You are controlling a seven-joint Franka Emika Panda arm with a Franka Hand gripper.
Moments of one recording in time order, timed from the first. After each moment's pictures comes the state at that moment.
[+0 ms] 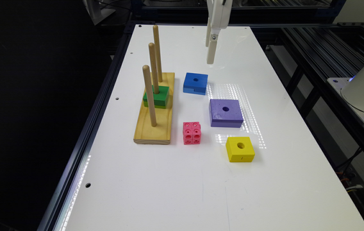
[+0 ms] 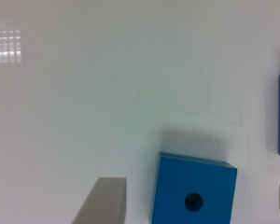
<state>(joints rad) -0.18 0.06 0.00 -2.44 -0.01 2.52 0.64</state>
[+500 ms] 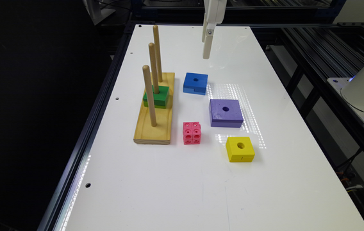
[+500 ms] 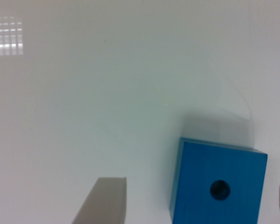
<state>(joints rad) -0.19 0.06 0.00 -2.42 -0.01 2.52 0.62</state>
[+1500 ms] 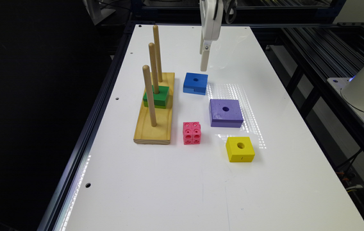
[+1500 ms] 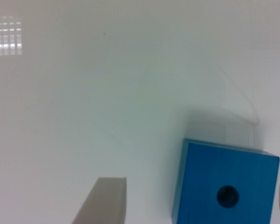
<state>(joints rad) -0.19 0.18 0.02 -2.40 -0.01 2.61 0.63</state>
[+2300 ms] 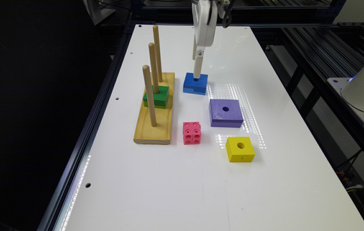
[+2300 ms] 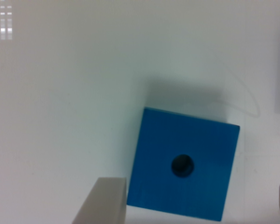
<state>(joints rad) -0.19 0.19 0.08 -2.37 -0.01 2.61 0.67</state>
